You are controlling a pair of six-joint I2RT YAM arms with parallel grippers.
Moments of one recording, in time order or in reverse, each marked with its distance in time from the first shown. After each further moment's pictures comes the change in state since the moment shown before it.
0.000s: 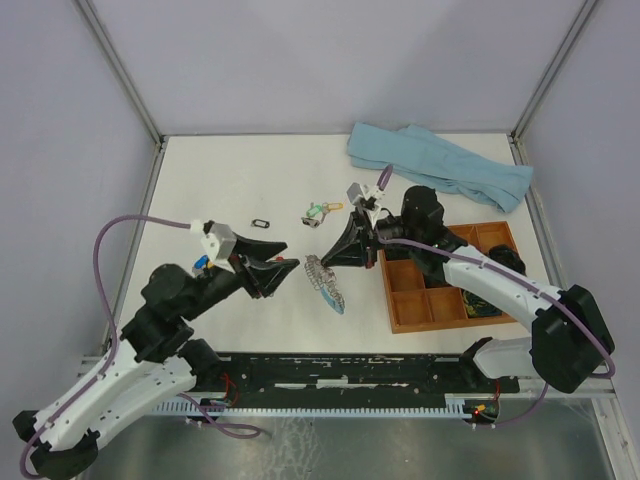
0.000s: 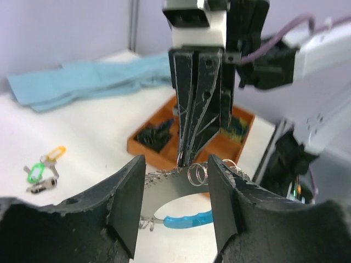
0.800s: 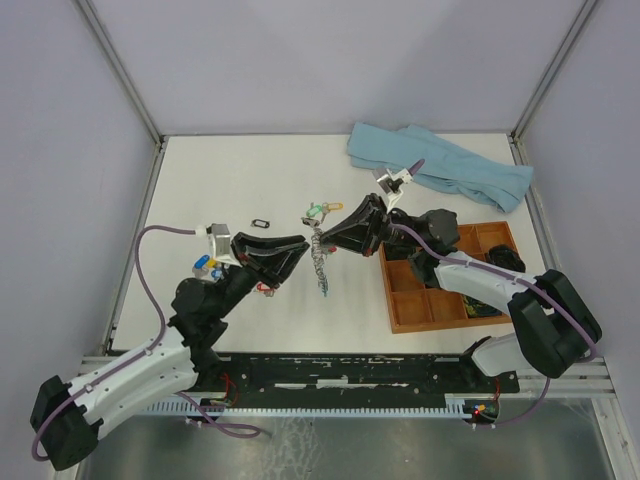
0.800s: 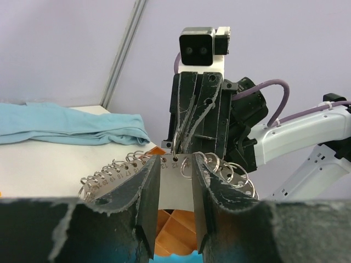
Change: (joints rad) left arm 0.000 0.076 -0.408 0.890 -0.132 -0.328; right arm -0.025 0.091 -0.158 0.826 0.250 0.621
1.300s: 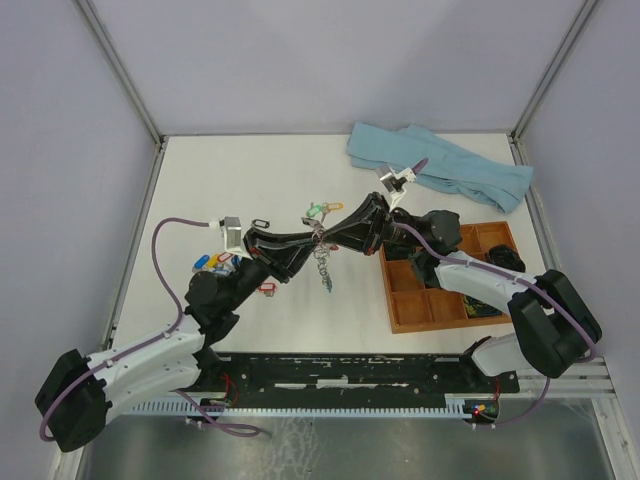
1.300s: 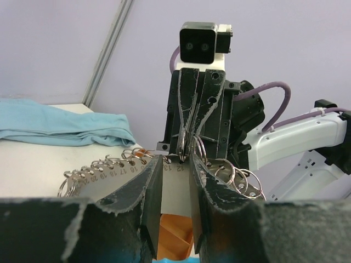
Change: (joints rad) left arm 0.000 0.198 -0.001 0.224 0.037 -0.080; right arm -0.004 0.000 -0.002 0.048 0.010 0.040
